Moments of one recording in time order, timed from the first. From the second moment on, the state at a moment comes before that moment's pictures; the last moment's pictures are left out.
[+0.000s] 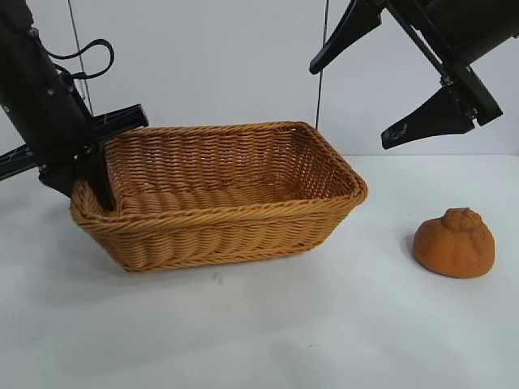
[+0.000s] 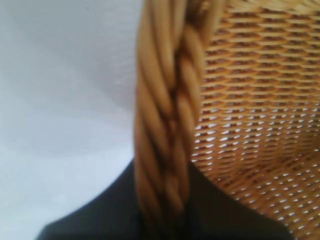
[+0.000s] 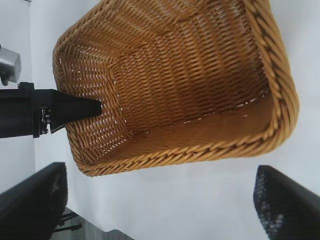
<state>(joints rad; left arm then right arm) -0.20 1.99 -1.37 -0.38 0.90 -0.21 0.19 1.62 -1.15 0.83 0.87 -0.24</state>
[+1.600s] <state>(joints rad) -0.25 1.94 -1.55 -0.38 1.06 -0.04 0.19 1.62 -1.15 0.81 0.88 -0.24</state>
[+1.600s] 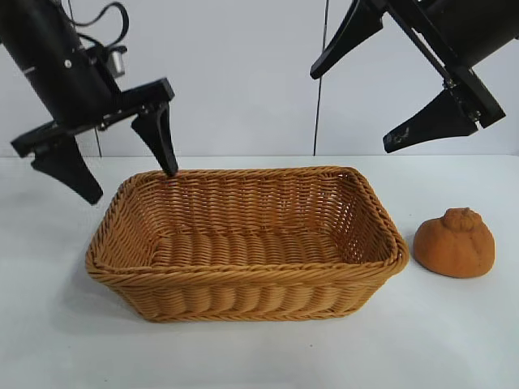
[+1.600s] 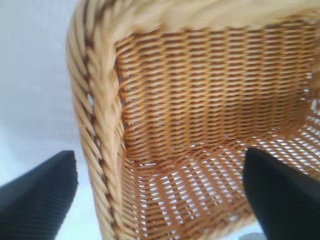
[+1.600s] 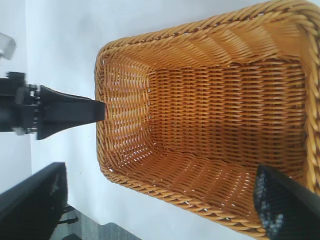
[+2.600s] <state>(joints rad) -0.12 1.79 -1.55 0.01 1.21 -0.12 0.19 1.62 -1.15 0.80 0.89 -0.24</state>
